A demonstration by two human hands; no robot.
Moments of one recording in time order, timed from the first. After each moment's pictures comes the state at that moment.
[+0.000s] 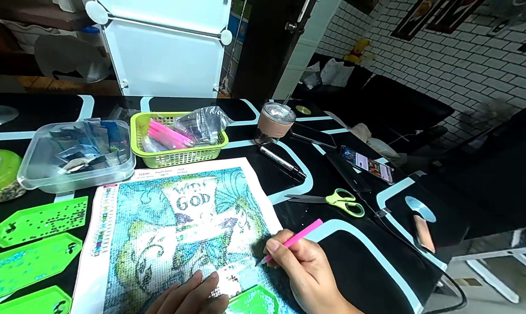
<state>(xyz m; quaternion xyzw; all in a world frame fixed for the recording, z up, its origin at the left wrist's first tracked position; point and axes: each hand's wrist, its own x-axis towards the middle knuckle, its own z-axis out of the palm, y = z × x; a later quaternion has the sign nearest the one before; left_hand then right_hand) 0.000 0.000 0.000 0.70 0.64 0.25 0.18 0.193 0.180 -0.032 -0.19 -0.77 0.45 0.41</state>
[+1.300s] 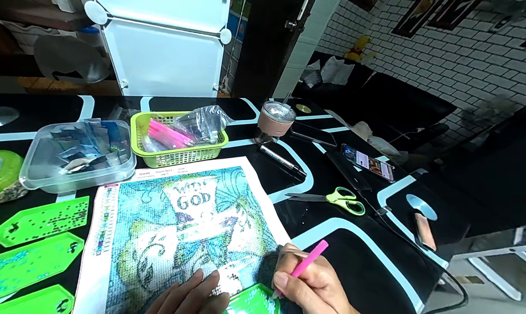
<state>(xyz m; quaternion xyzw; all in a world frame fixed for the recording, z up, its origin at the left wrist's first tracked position) -0.001 0.000 0.002 0.70 0.64 0.25 0.19 0.211 0.176 -0.027 -0.07 -0.83 0.42 0.36</state>
